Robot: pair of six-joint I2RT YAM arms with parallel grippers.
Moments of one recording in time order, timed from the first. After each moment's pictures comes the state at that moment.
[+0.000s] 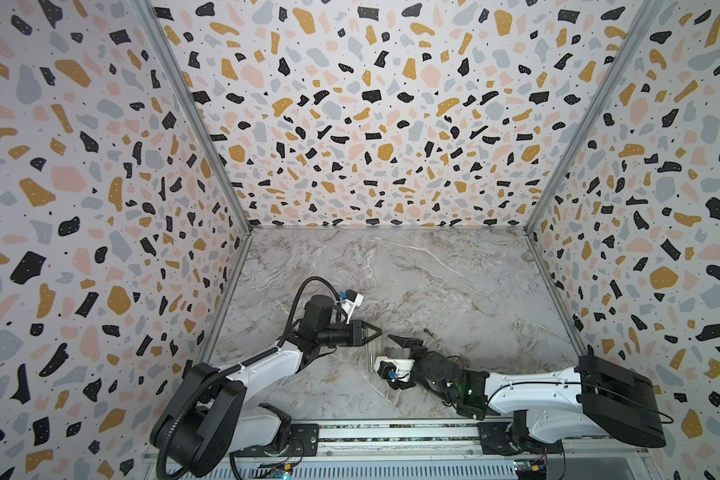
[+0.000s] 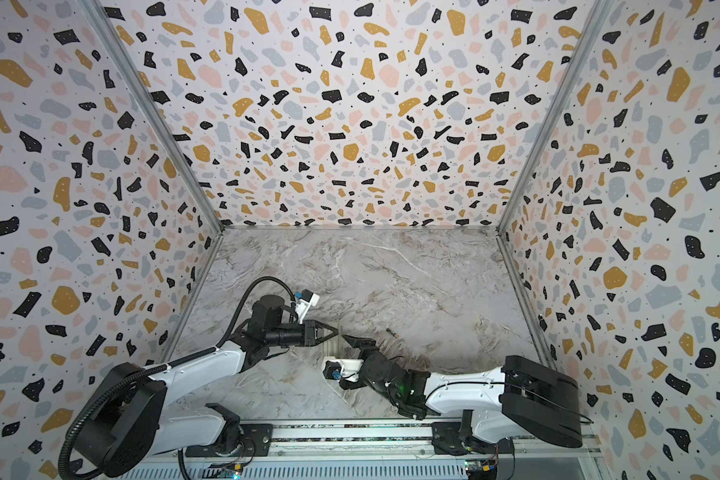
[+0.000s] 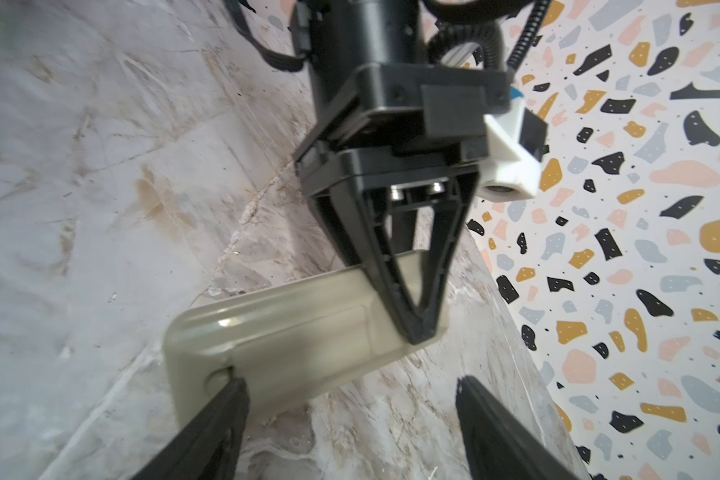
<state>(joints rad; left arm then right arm) -0.47 1.28 0.47 0.21 0.79 -0.65 1.26 1.31 0.43 0.56 0.35 -0.61</state>
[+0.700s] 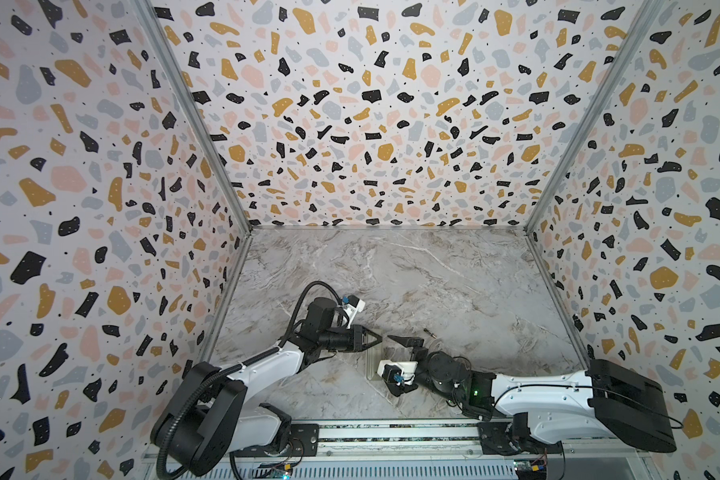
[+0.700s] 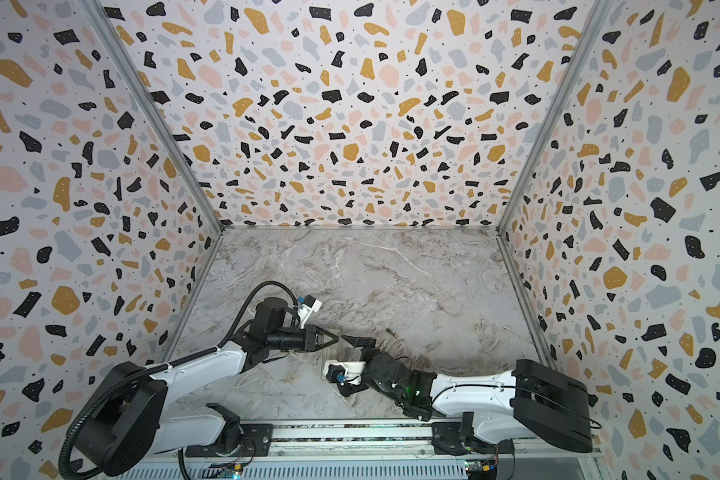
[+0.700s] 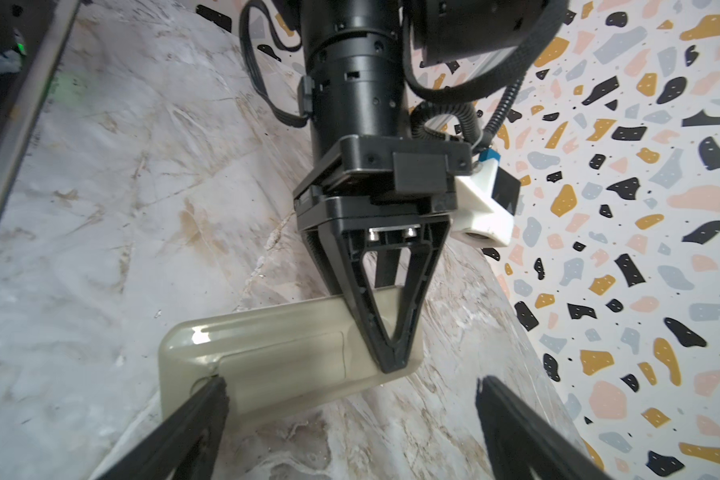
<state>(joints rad) -0.47 1.28 0.47 0.14 0.80 -0.63 1.26 1.26 0.40 0.55 0.22 -0.59</state>
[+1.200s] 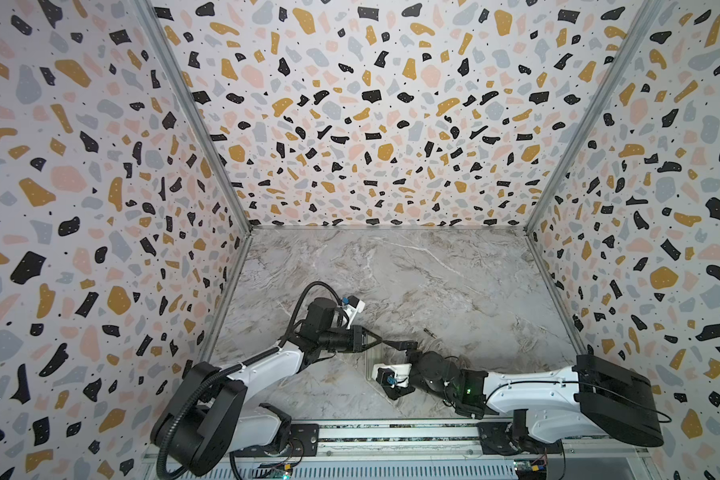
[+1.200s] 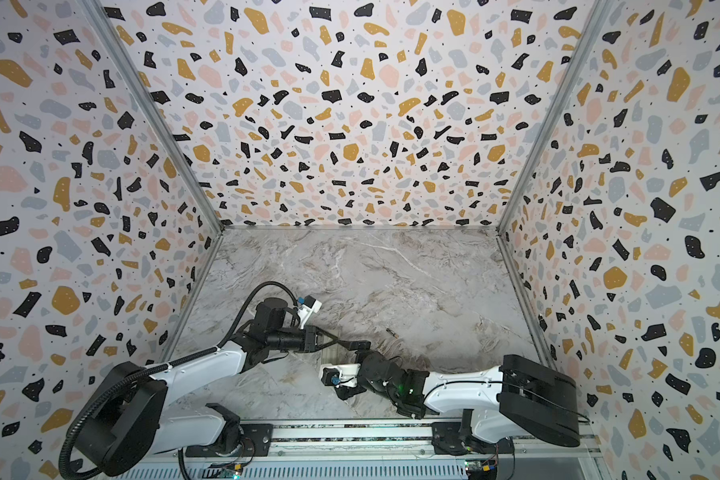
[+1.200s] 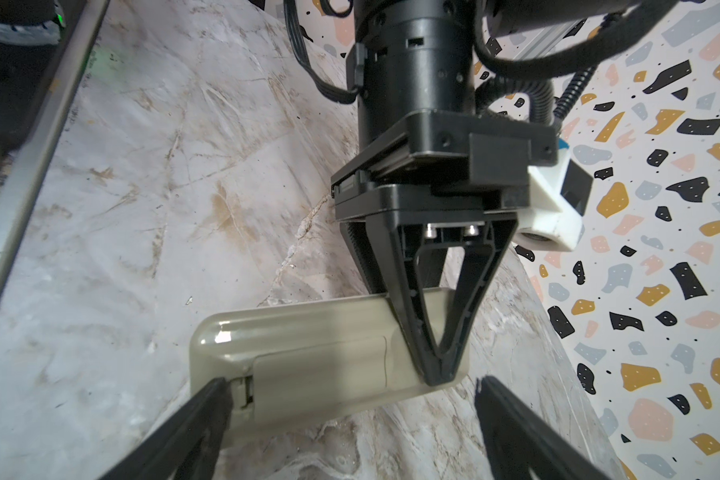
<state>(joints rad) -0.47 1.28 0.47 0.13 0.80 -0.63 1.26 1.33 0.44 0.53 0.19 -0.59</state>
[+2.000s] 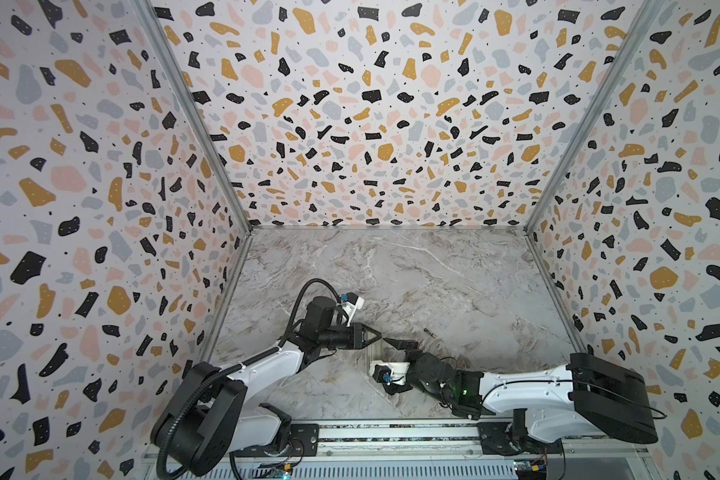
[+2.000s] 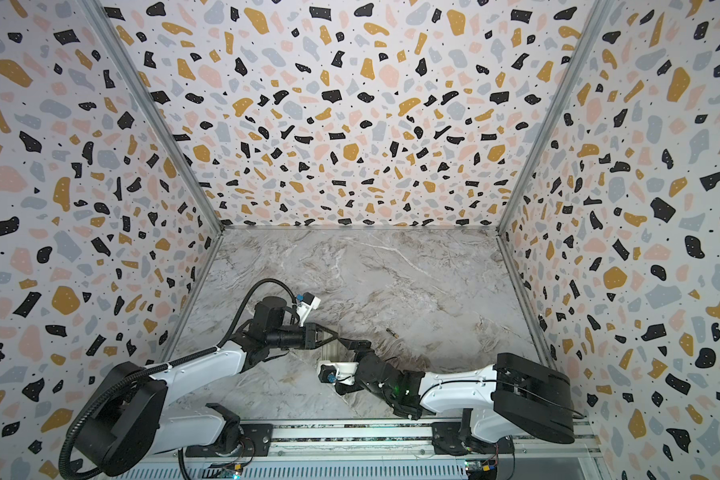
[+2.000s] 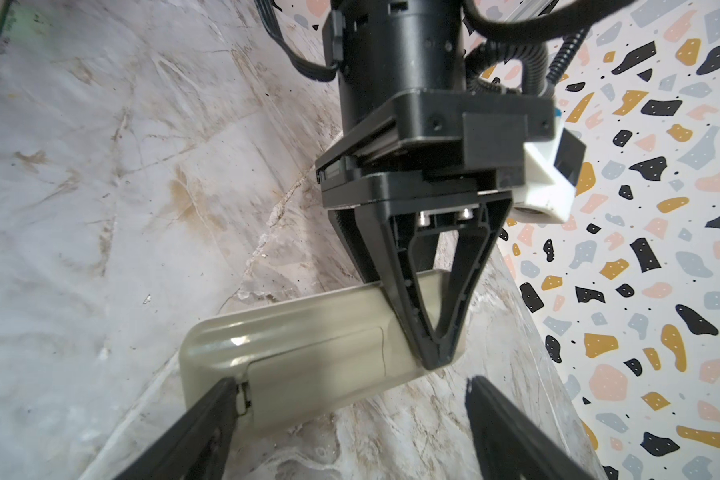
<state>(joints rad) -0.47 1.28 0.47 0.18 0.77 -0.62 1.27 1.36 0.46 0.53 0.32 -0.60</state>
